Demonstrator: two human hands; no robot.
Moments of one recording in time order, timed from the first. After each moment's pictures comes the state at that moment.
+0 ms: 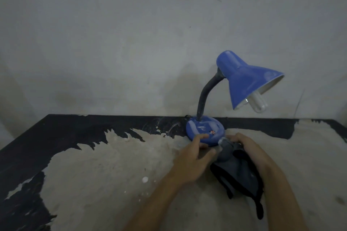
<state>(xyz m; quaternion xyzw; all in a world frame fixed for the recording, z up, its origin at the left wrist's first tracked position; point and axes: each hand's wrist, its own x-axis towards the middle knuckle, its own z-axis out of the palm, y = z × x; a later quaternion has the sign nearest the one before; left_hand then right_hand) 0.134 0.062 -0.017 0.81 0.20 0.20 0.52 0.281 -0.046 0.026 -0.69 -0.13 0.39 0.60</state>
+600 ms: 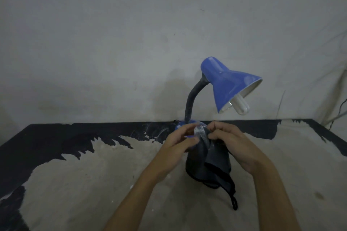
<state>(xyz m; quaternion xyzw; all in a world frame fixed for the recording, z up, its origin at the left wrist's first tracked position) 0.118 0.062 0.046 0.71 0.12 0.24 0.65 0.249 -0.065 0.081 -0.67 -0.41 0.28 0.55</state>
